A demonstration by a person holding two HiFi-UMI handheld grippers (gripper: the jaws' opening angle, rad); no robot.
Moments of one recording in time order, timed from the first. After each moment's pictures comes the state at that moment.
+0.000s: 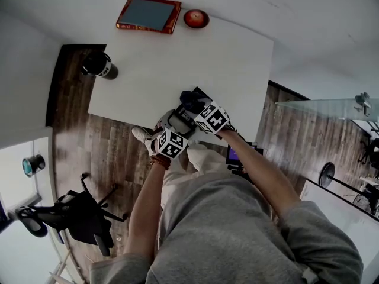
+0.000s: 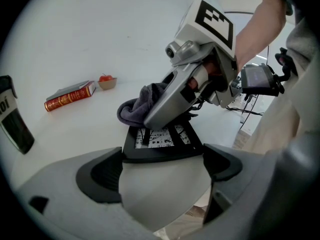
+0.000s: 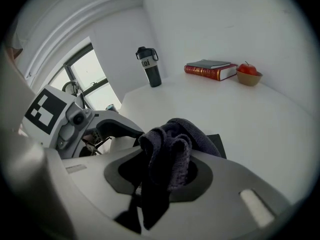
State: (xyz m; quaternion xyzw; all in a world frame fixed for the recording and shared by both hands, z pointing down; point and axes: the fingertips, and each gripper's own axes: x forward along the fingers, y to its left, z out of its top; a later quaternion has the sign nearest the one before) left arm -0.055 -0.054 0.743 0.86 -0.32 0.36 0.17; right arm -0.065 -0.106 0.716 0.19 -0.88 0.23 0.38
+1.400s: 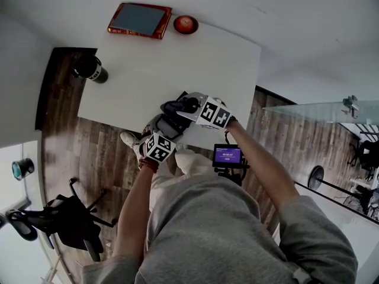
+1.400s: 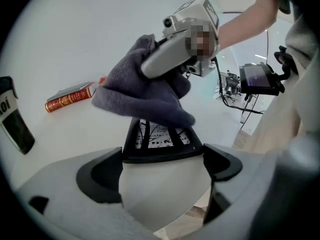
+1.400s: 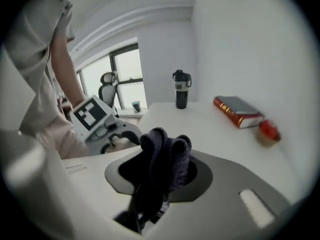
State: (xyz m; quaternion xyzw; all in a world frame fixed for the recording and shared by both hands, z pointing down) left arm -0.055 -0.053 0.743 0.86 -0.32 0.35 0.17; right arm -0.067 -0.113 0.639 0.02 -0.94 0.06 0.34
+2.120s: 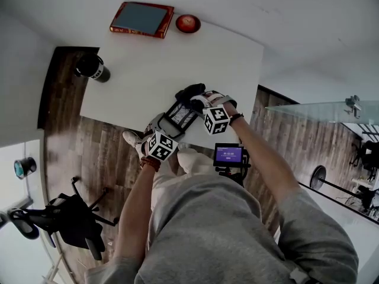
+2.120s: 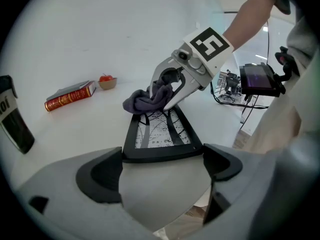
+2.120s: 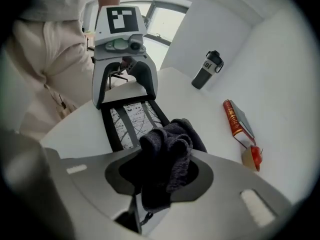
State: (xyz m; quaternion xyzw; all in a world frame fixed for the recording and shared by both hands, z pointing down) left arm -0.055 -0.054 0.744 0.86 -0.32 0.36 0.17; right arm -0.015 -0.125 0.718 0.00 -0.84 -0.23 0.49
